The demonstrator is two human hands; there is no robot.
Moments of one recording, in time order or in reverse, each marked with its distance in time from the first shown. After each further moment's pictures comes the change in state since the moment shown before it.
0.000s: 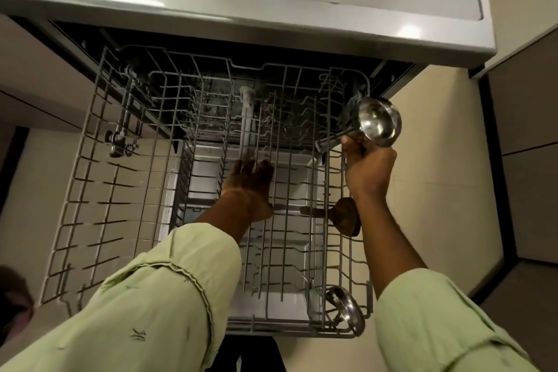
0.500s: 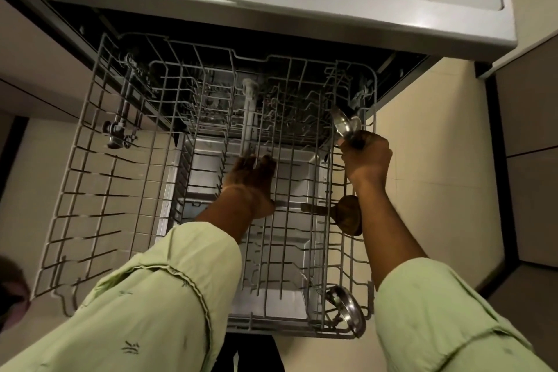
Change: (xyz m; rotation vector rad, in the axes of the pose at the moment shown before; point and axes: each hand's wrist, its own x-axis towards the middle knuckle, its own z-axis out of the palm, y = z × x) left_hand 0.000 0.001 0.002 -0.046 0.019 -0.014; right_hand 0.018 0.011 0.019 -0.147 -0.121 0.271
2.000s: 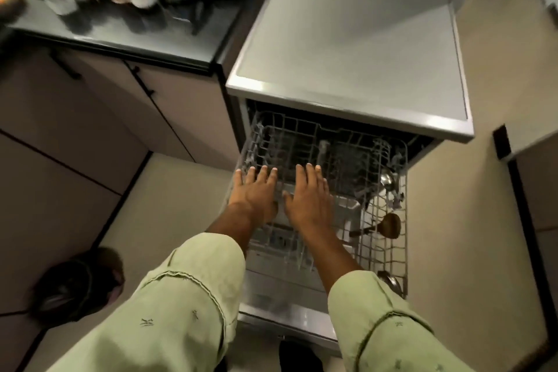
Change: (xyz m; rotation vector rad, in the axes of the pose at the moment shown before) left_hand -0.265 -0.098 -0.041 -0.141 0.307 -0.266; right_hand -0.285 -0.149 0.022 -0.561 -0.304 -0.635
